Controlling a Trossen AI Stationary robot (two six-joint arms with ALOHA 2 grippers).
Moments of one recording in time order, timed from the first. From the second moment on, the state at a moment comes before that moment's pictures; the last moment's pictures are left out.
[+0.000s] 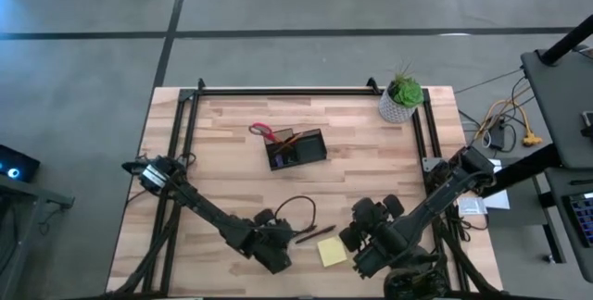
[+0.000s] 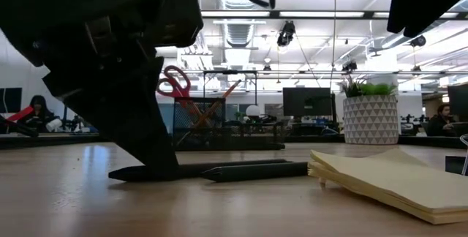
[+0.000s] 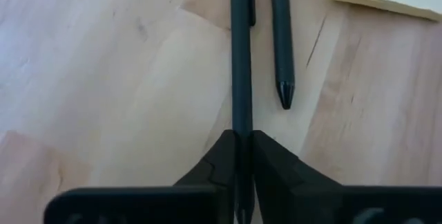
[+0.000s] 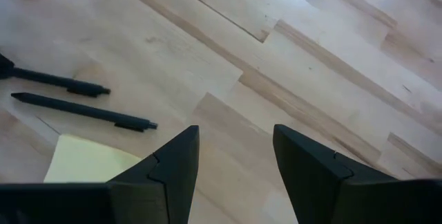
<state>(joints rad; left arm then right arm) -0.59 2.03 1.24 -0.35 -0.40 -0.96 0.71 1.86 1.54 -1.41 0.55 1.72</state>
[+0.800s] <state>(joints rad) -0.25 1.49 1.03 -0.39 -0.87 -0.66 0.70 1.86 1.54 -1.41 0.58 1.79</state>
